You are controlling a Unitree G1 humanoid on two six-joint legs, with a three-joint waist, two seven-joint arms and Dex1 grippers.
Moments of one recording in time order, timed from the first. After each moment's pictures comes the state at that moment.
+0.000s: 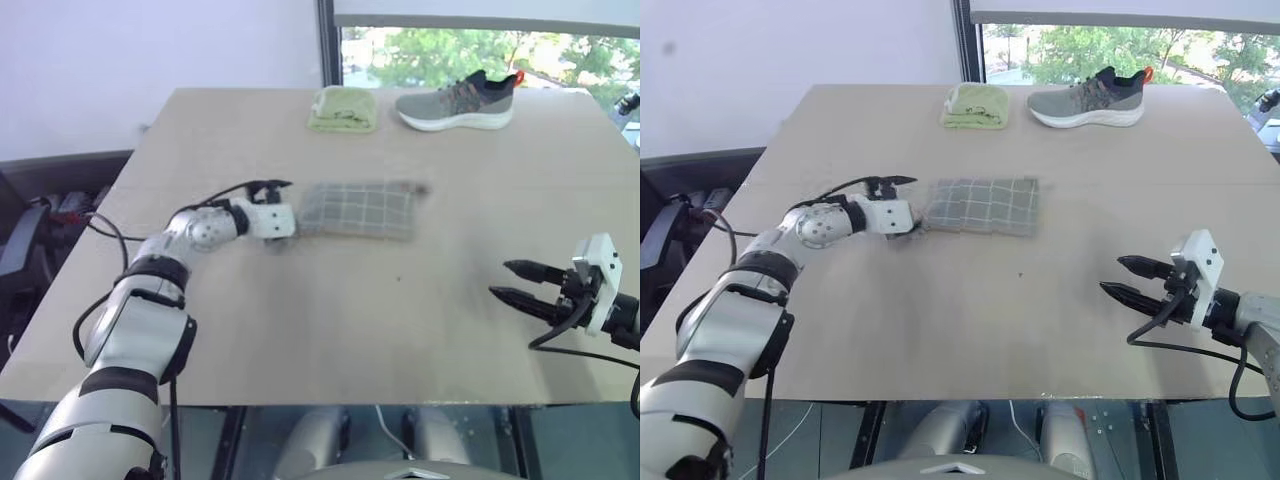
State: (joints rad) left arm -0.97 0.62 -0.37 1.22 0.47 -0.96 -0.49; right arm 0.08 -0.81 -0.34 -0.30 0.63 0.52 1.02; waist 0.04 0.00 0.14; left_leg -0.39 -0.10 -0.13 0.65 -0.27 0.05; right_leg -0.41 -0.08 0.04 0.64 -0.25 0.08
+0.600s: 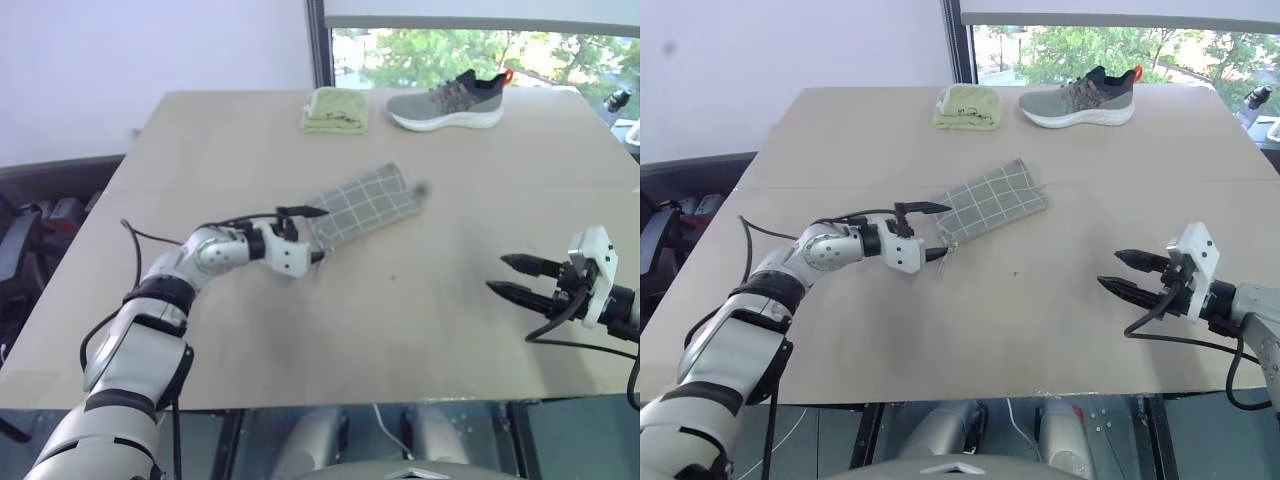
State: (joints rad) left arm -0.85 0.65 -0.41 1.01 0.53 -1.08 -0.43; right arm 0.02 -0.81 -0.31 -0.27 0.62 0.52 1.02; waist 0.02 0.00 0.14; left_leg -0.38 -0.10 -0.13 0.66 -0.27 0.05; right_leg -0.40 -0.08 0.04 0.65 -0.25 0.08
